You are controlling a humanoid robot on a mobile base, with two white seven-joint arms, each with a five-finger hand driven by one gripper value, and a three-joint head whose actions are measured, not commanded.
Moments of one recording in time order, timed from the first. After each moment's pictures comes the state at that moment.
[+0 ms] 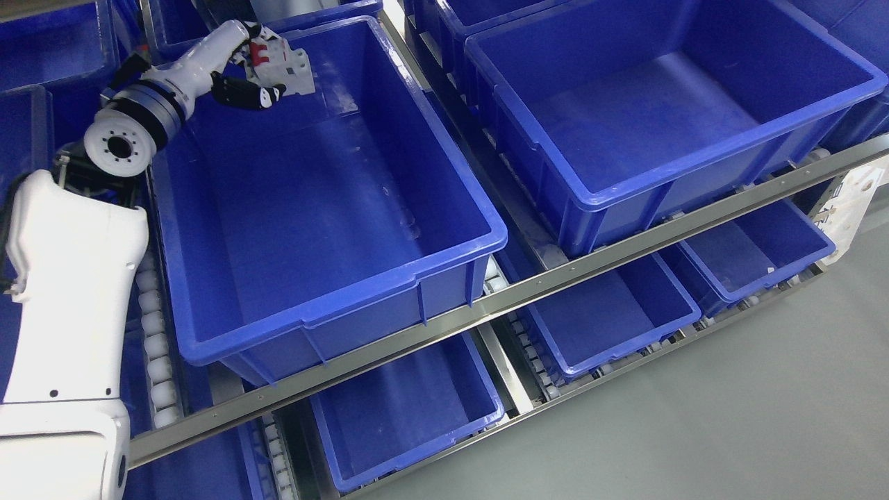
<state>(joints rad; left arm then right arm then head) -1.16 0.36 -0.18 -1.01 -0.58 0.01 -0.52 0.00 0.00 -0.04 -0.16 -0.04 0.09 0.00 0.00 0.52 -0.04</state>
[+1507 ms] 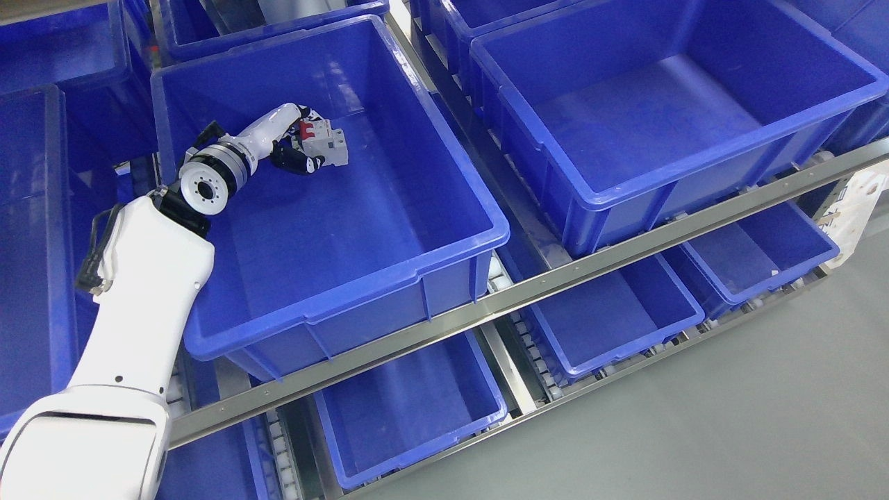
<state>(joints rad) -1.17 0.27 -0.28 -0.70 -0.61 -0.03 -0.41 0.00 0.00 -0.04 -0.16 -0.04 0.09 0.00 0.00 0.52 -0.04</state>
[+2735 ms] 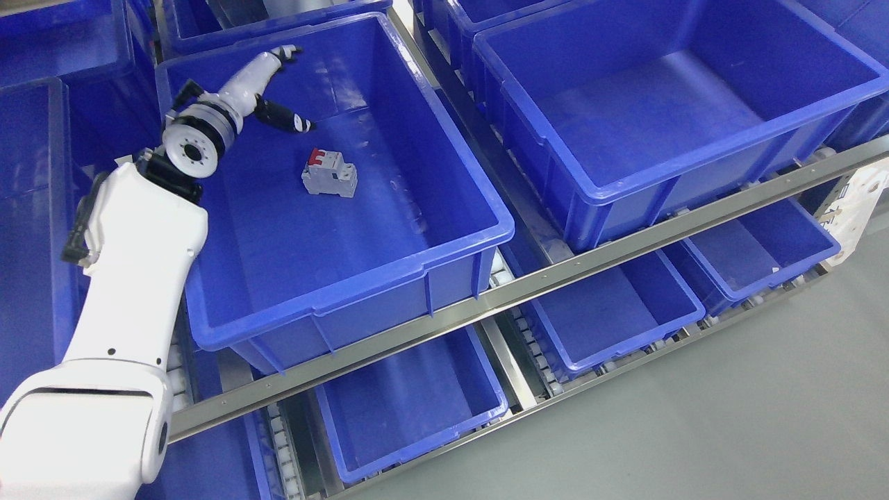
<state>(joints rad) -1.27 0.24 -0.17 -0.71 -0.59 0.03 -0.32 0.00 0.00 -0.04 -0.16 -0.04 0.09 0.00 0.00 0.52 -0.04</state>
